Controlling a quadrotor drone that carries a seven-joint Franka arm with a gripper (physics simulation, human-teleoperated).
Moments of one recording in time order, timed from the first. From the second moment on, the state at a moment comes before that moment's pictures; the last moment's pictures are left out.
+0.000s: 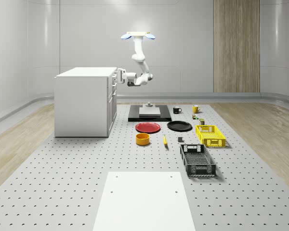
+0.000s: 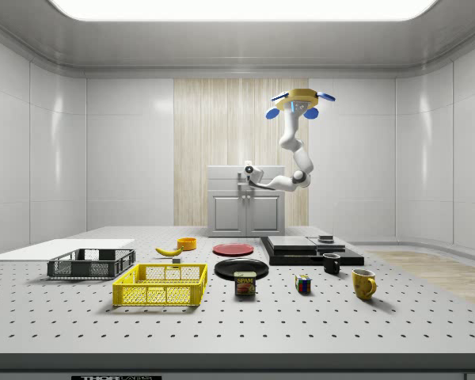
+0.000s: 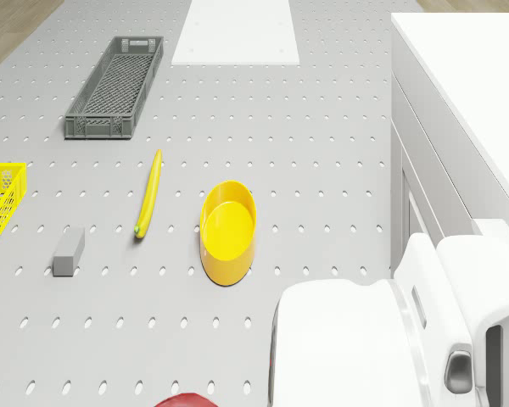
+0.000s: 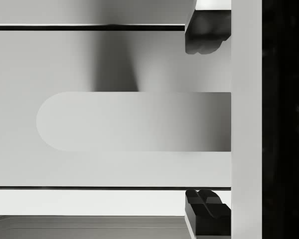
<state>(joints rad) 0.89 -0.62 -0.42 -2.50 1.55 2.15 0.37</state>
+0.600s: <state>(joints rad) 0.81 -0.60 -0.36 -2.50 1.58 2.11 0.36</state>
